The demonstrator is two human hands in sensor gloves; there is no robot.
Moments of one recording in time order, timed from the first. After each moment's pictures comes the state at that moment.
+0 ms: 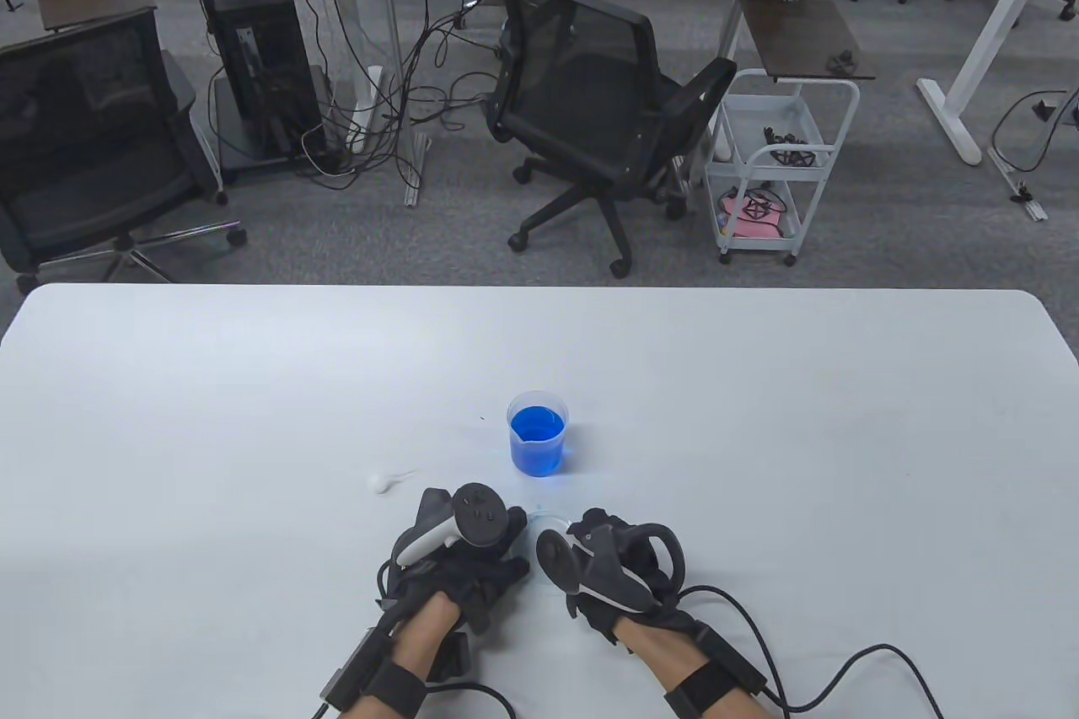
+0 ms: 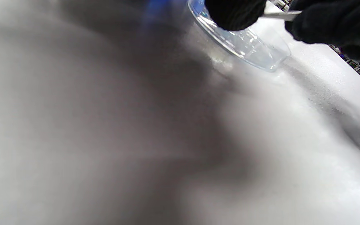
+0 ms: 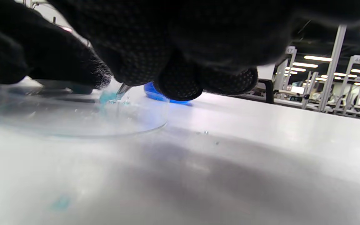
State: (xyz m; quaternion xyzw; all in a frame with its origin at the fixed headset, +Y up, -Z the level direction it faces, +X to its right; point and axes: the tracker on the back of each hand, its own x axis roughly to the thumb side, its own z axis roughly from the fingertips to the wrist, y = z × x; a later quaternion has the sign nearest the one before) left_hand -0.136 -0.801 -0.409 -0.29 -0.16 0.16 0.93; right_hand 0.033 -0.769 -0.381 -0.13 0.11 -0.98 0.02
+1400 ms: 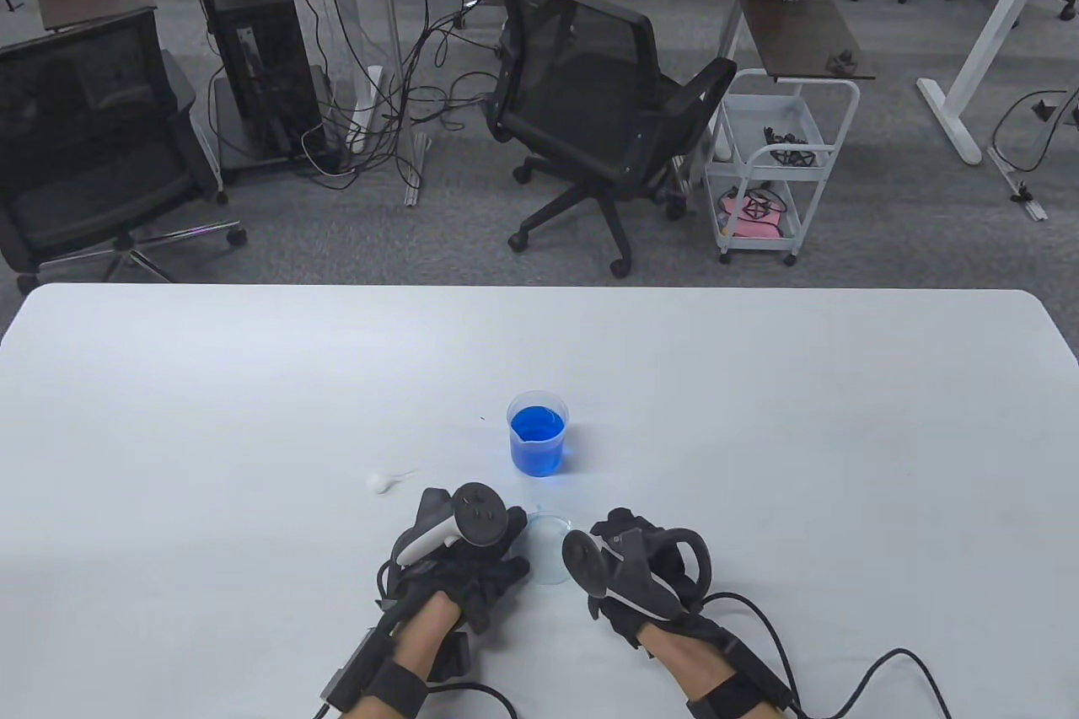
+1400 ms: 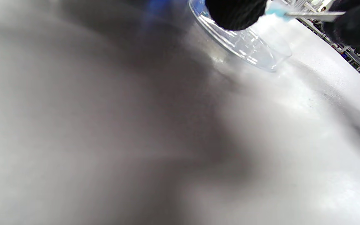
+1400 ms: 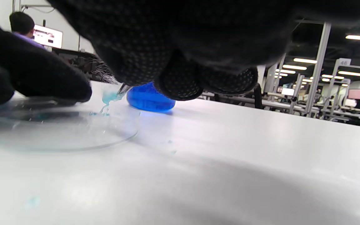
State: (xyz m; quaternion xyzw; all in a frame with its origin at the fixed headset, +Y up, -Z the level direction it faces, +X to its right) left_hand -0.138 -0.800 -0.410 -0.30 -0.16 0.16 0.93; right_hand 0.050 -0.766 -0.372 -0.12 0.11 -0.99 0.03
